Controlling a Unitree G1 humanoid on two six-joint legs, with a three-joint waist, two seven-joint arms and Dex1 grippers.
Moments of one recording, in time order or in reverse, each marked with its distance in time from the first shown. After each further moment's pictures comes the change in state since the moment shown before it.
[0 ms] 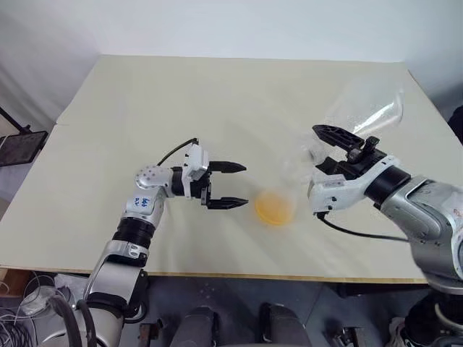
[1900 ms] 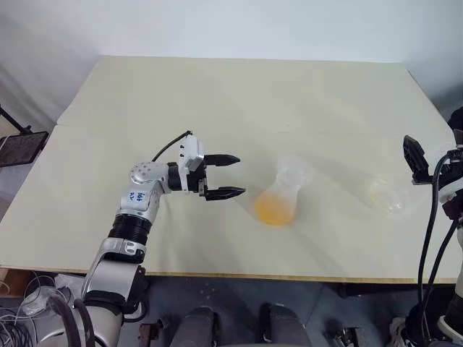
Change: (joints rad) left arm -0.017 0.010 0.039 -0.023 0.012 0.118 0.070; right arm 0.091 0.175 -0.575 0.153 0.978 0.622 -0.330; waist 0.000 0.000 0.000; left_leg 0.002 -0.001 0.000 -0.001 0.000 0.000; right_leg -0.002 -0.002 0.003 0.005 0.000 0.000
